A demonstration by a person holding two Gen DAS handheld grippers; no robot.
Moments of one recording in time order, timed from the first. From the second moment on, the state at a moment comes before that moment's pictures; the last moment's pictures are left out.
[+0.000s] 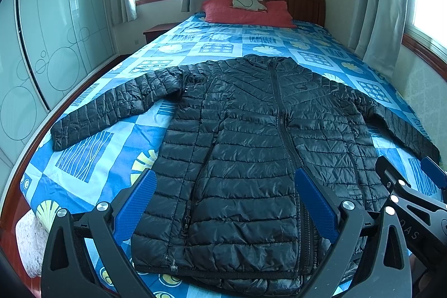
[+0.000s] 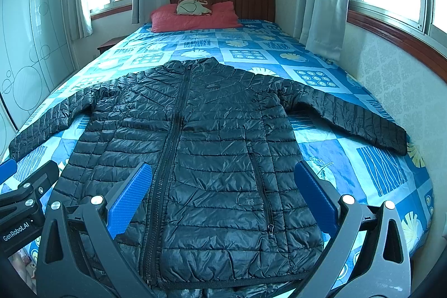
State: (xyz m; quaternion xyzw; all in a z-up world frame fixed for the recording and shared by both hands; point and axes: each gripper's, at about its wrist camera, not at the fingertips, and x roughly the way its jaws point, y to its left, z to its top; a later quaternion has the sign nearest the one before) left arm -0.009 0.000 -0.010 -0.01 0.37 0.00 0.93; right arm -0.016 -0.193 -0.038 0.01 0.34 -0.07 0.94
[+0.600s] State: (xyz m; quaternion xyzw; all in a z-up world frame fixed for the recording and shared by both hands) left arm 0.001 0.006 -0.027 -0.01 0.38 0.01 0.93; right arm -0.007 -0.195 -0.056 0.01 0.36 -0.07 0.93
